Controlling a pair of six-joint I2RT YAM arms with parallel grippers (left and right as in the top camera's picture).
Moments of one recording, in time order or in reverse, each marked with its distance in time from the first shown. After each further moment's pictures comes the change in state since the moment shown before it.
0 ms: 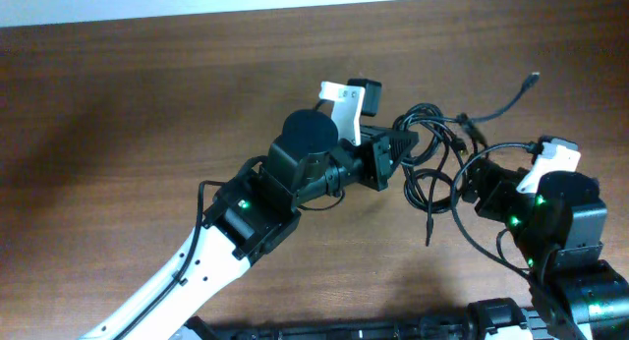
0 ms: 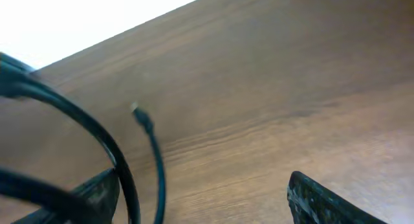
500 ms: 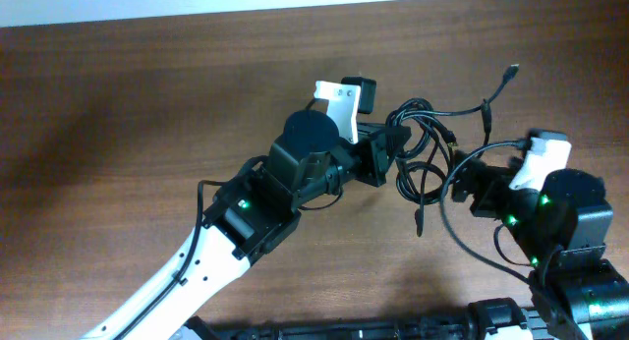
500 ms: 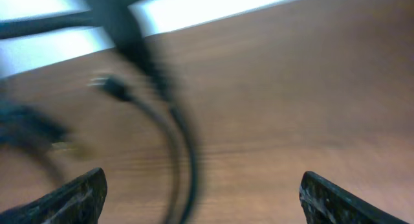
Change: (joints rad) left arm 0.000 0.000 0.000 -0.015 -0.090 0.029; right arm -0.002 0.000 0.000 0.094 -0.184 -0.159
